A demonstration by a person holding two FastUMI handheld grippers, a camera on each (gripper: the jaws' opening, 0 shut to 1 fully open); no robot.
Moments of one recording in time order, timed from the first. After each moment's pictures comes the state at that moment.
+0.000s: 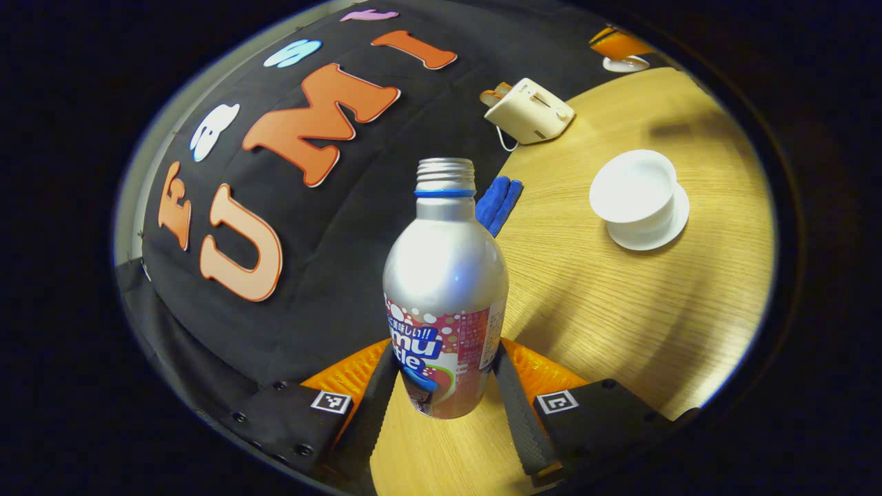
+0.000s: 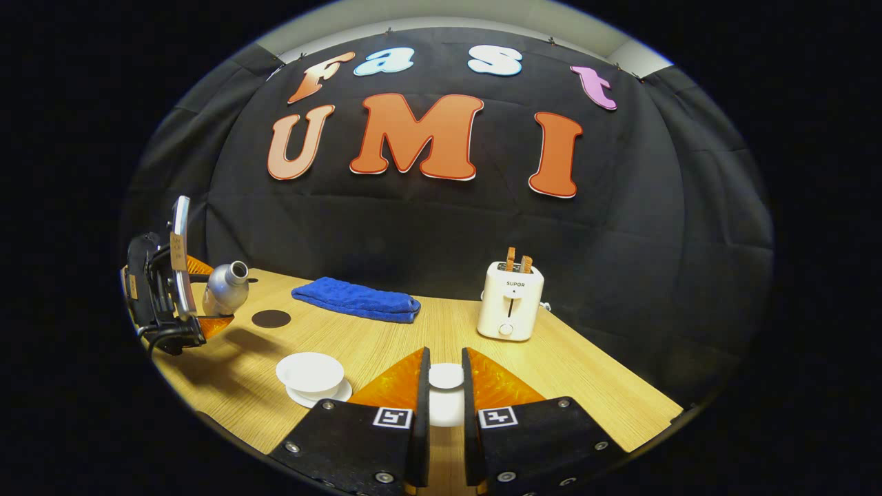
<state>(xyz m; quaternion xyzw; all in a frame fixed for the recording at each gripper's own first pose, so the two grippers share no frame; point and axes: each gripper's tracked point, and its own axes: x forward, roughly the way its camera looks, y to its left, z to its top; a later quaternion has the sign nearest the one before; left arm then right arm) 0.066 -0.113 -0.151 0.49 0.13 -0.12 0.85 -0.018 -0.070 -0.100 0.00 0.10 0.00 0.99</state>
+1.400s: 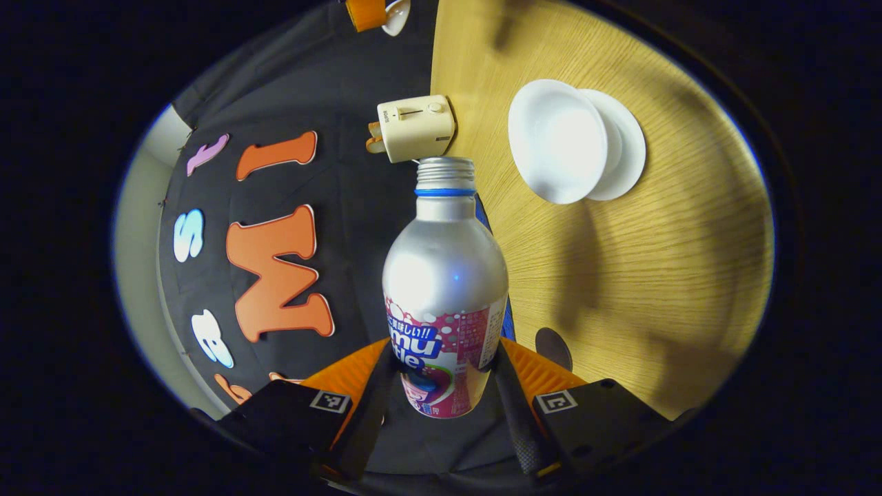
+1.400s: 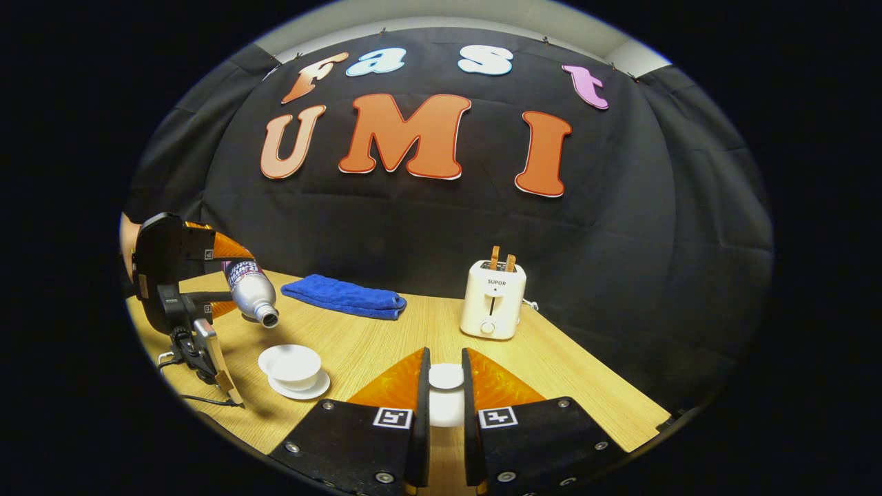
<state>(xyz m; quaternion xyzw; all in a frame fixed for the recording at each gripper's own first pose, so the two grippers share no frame) 0.074 -0.153 -0.120 0.77 -0.01 -0.15 0.61 -0.023 -0.101 -0.100 -0.01 0.10 -0.01 0.99</state>
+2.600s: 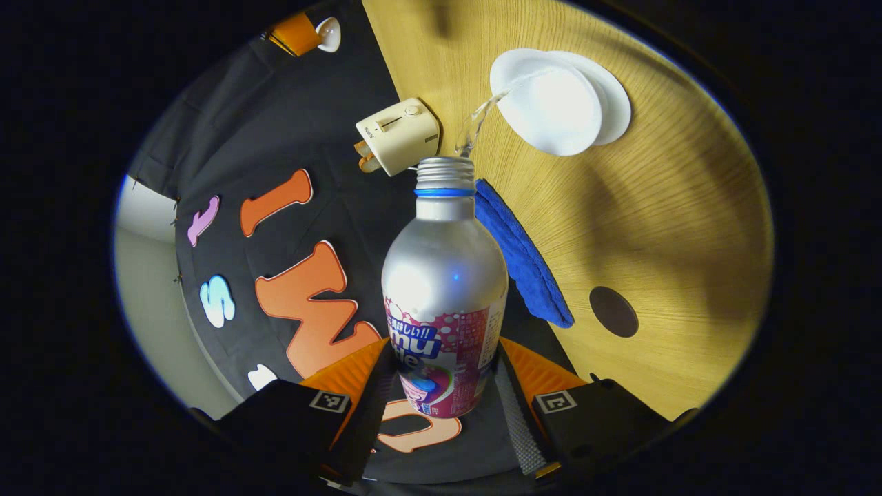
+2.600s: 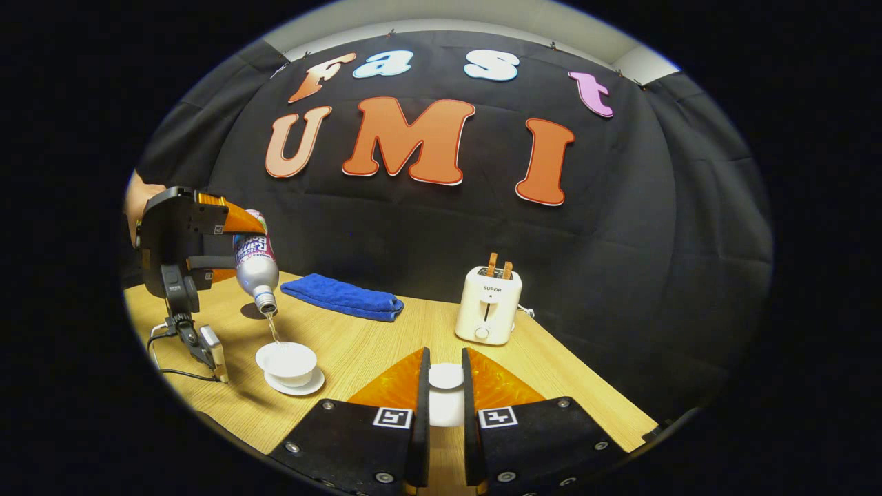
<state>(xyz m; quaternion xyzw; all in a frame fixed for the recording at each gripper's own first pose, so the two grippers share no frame) 0.077 -0.158 -0.089 0.86 -0.08 -0.12 0.50 -0.026 -0.109 -0.094 -0.03 0.09 0.00 1.00</state>
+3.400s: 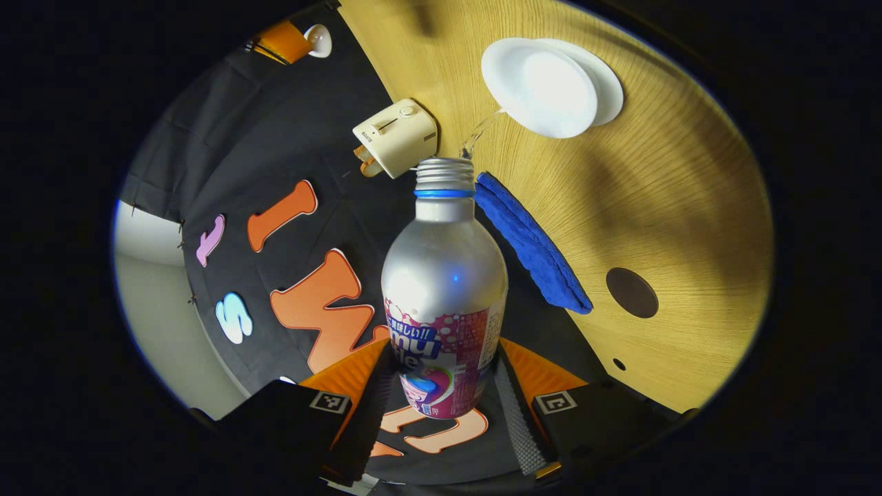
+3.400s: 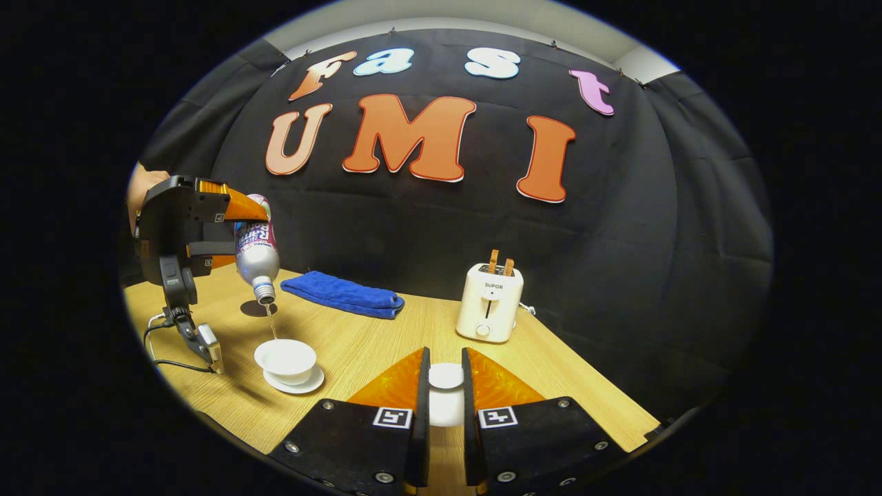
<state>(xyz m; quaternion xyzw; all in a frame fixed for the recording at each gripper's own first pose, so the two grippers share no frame) 0.074 -0.161 -0.079 0.88 -0.09 -0.10 0.46 -0.024 -0.107 -0.099 -0.03 0.10 0.00 0.99</state>
